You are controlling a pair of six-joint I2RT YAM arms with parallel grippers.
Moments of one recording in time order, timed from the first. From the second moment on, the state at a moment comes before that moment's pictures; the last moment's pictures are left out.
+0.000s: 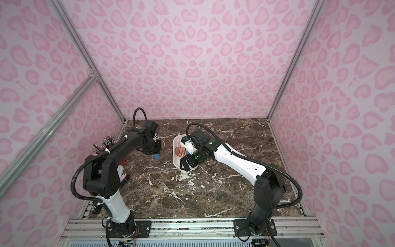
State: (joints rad) left arm -0.28 1.85 1.52 -1.02 0.00 -0.40; right arm 0.76 1.64 1.39 -0.81 -0.34 0.14
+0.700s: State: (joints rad) left arm -0.56 2.25 1.97 -1.15 0.01 -0.51; right arm 0.65 1.20 0.96 -0.73 -0.29 0.22
